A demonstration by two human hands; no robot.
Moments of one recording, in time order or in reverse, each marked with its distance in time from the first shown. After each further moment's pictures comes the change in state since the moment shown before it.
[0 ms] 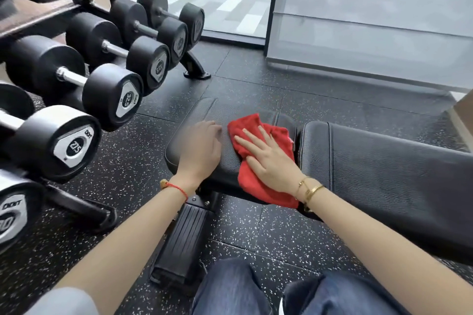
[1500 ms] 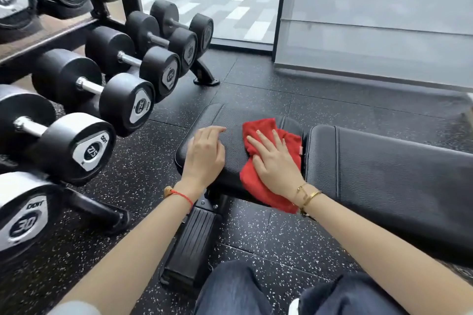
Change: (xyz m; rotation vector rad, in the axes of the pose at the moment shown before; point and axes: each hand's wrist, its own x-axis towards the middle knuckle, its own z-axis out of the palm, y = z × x) left_hand -0.010 0.006 -0.019 -0.068 0.062 -0.027; right_hand 0.003 -0.007 0.011 -0.022 0.114 0.177
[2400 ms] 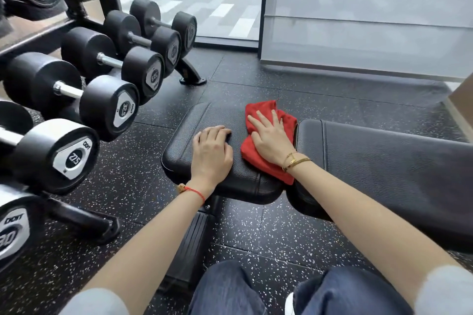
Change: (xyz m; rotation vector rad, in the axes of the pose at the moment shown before) left_hand 0.008 0.019 0.042 0.140 -0.044 0.046; right_hand 0.046 0.026 -0.017 0.021 -0.044 0.154
